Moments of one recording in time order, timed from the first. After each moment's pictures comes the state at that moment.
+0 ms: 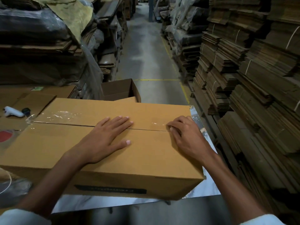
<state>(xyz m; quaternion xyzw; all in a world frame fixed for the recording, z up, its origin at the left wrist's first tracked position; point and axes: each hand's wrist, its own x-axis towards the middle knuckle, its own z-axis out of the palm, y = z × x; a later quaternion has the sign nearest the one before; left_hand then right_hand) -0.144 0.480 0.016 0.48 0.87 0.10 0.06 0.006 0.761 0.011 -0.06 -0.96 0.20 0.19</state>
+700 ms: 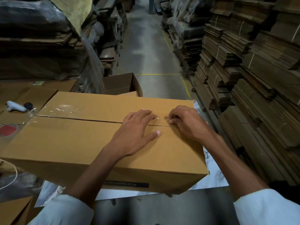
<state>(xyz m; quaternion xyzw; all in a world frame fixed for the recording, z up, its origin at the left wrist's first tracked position) -0.107 0.545 0.005 0.46 0.87 0.17 0.01 -0.023 0.766 0.020 -0.03 -0.97 0.21 0.12</state>
